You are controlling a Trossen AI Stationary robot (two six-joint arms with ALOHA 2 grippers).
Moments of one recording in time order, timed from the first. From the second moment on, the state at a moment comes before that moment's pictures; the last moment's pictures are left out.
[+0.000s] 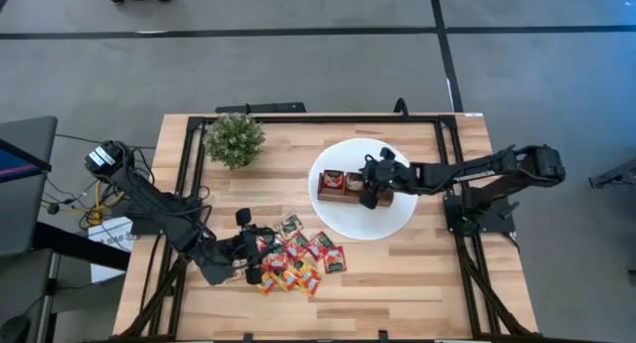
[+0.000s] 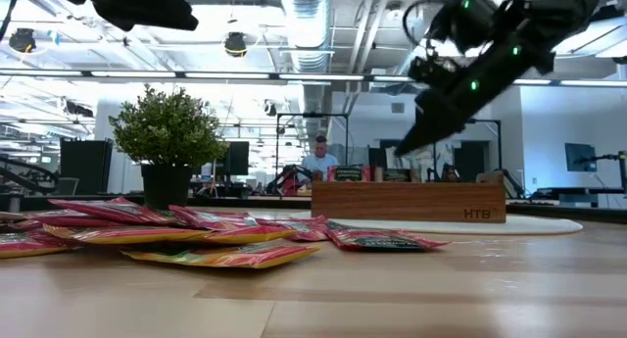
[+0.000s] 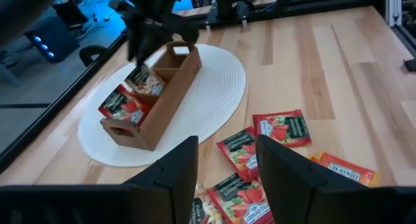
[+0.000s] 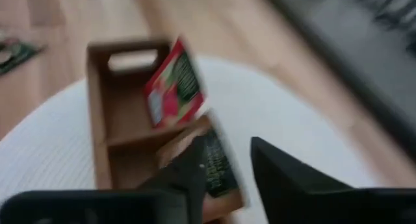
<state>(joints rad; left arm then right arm) -0.72 1.31 0.72 0.00 -0.92 -0.31 -0.11 1.33 0.58 0.07 0.35 0.01</state>
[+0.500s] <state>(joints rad) -0.77 1.31 0.72 -0.03 -0.95 -0.34 0.48 1.47 0.96 -0.13 0.66 0.20</state>
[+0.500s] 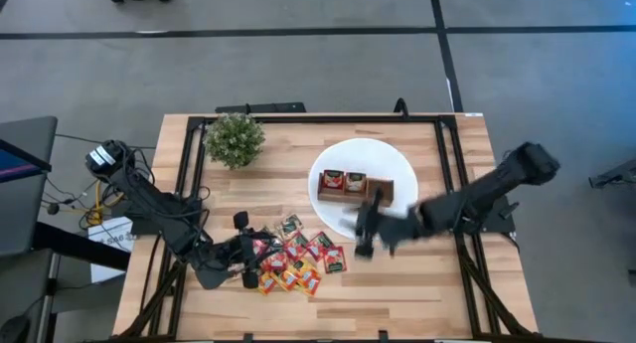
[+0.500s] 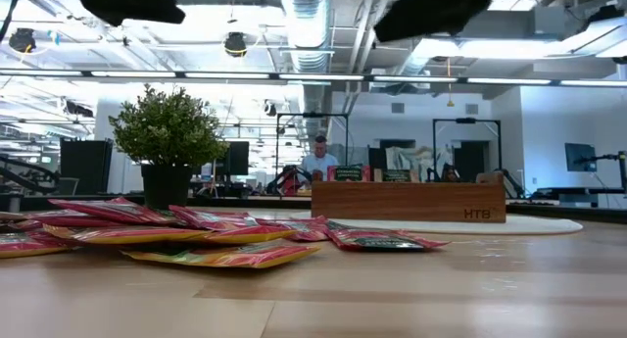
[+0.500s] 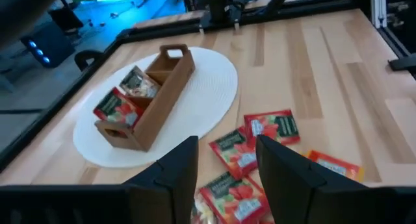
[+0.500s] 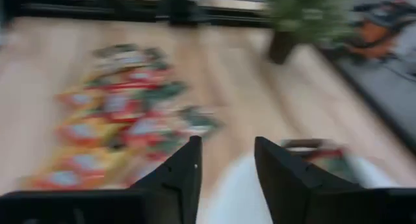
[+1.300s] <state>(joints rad) -0.88 1.61 0.72 -0.12 -0.70 -0.49 0.51 2.17 1.65 -0.47 0.36 0.65</state>
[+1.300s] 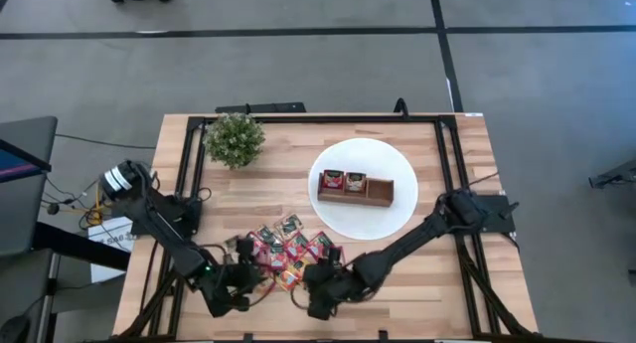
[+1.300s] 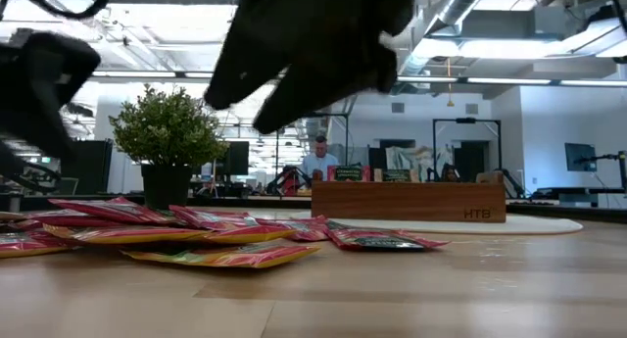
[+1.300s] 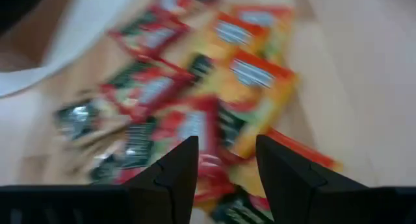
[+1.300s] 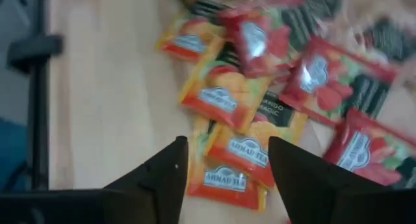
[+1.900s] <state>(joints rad) -0.82 1.71 0.72 0.25 -0.67 -0.23 0.30 2.16 1.64 -0.58 -0.17 0.86</state>
